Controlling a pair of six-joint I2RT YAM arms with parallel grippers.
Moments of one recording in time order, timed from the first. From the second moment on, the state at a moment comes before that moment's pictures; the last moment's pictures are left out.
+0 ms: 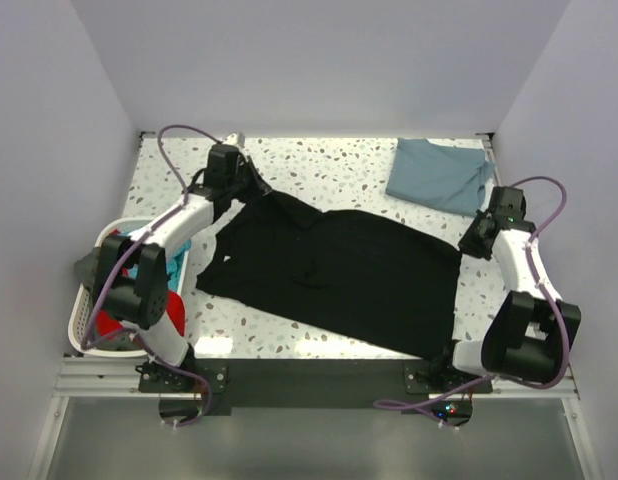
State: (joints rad) left arm -0.28 1.74 1.24 -0.10 0.15 -0.61; right arm -0.28 1.37 0.95 -0.61 0.02 0.36
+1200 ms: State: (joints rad) left arm -0.28 0.82 0.70 -0.39 0.13 -0.78; right arm -0.28 0.98 0.83 -0.92 -0.02 0.41
